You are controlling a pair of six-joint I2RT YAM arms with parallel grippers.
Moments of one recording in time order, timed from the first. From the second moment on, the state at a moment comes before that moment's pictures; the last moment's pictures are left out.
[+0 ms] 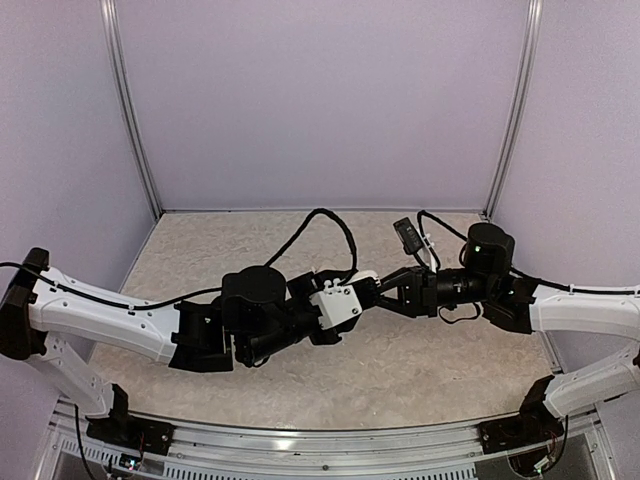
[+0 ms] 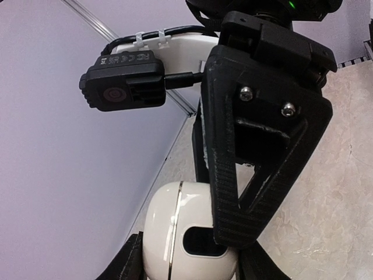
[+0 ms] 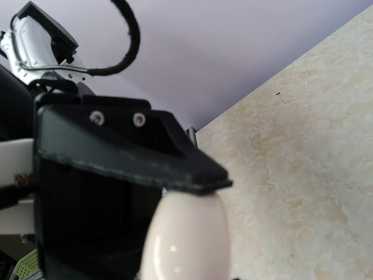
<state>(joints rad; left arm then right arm) -1.34 1.53 0.97 0.43 -0.44 0.67 0.76 1.20 0.64 0.46 -0.82 0.56</state>
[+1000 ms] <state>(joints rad) -1.35 1.48 0.91 0.46 -0.39 0.63 0.77 1.21 0.65 0.45 -0.81 0.55</state>
